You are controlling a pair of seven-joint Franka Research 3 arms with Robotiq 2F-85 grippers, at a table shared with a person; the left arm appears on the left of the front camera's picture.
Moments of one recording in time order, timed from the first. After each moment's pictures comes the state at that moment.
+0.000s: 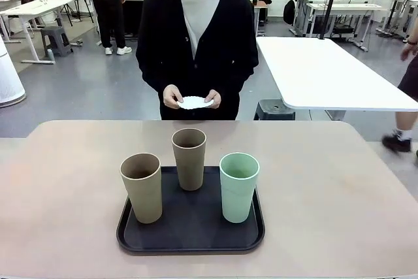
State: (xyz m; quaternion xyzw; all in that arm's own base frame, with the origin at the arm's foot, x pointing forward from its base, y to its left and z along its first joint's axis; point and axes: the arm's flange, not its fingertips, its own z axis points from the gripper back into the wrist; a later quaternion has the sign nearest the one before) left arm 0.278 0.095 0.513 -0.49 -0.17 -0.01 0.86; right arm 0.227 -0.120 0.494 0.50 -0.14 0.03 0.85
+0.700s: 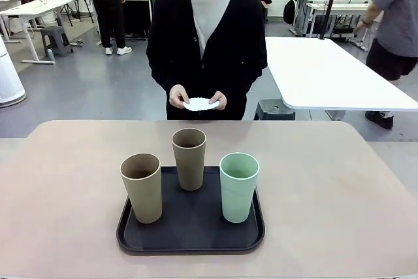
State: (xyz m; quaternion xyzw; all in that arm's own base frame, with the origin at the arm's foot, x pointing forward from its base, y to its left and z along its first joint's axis) left arm 0.248 0.148 0.501 -0.44 -0.12 0.04 0.89; right arm 0.212 -0.146 0.460 0.50 -0.12 0.02 0.86
